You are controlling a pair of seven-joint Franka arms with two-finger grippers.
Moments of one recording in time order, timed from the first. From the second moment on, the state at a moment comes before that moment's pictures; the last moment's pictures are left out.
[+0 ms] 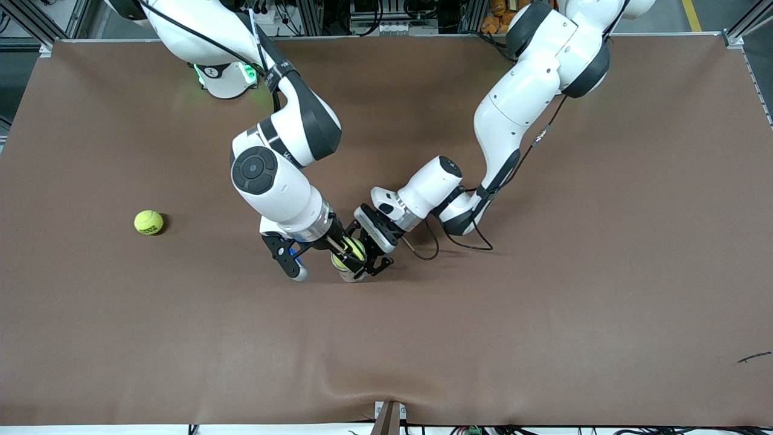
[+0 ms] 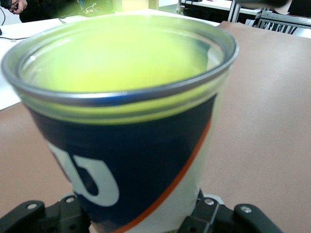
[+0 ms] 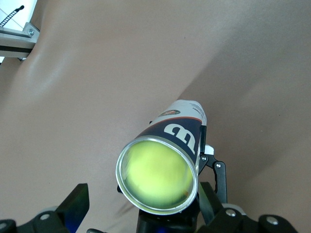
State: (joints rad) left arm -0.52 1.11 -0.29 -1.40 0.32 3.51 0.00; right arm 0.57 0.62 -0.04 -1.33 0.23 2.14 1.31
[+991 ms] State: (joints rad) left arm -0.52 1.11 -0.29 -1.40 0.32 3.51 0.00; right arm 0.22 0.50 -0.08 -1.61 0.03 1.81 0.61
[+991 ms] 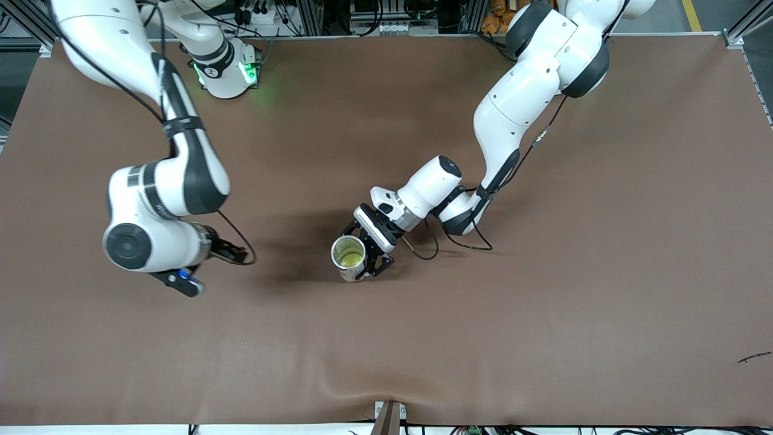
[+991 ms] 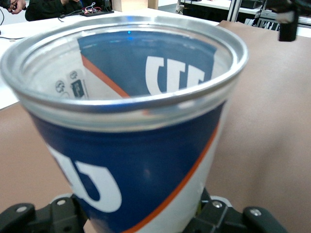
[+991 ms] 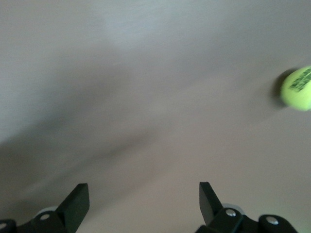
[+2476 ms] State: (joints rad) left arm -0.52 1.11 -0.28 -1.40 0.32 3.51 0.00; right arm -0.20 0.46 -0.07 -2.09 -0.03 2.29 -0.30
